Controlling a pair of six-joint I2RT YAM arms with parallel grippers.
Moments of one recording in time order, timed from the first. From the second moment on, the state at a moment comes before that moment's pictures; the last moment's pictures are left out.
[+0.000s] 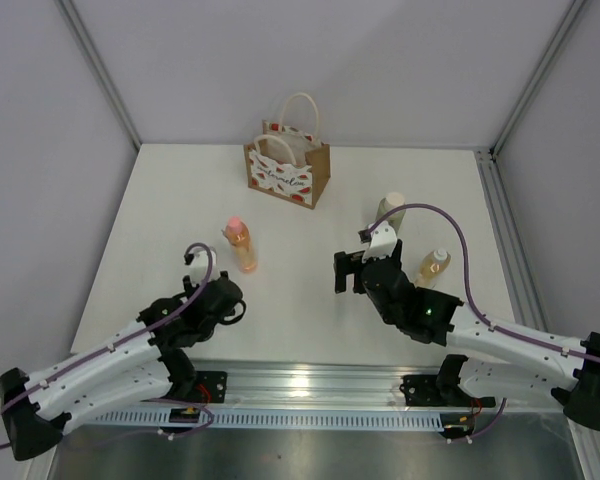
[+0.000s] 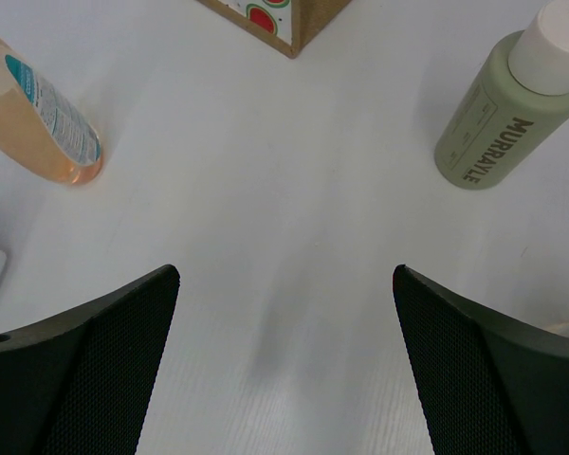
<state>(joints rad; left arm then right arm) -0.88 0.72 0.58 -0.83 -0.72 -0.84 1.07 1.00 0.72 -0.16 0.68 0.38</state>
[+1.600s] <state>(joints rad) -0.58 1.94 2.27 -0.46 -0.28 -0.15 1.07 0.71 0.67 -0.17 0.75 0.44</state>
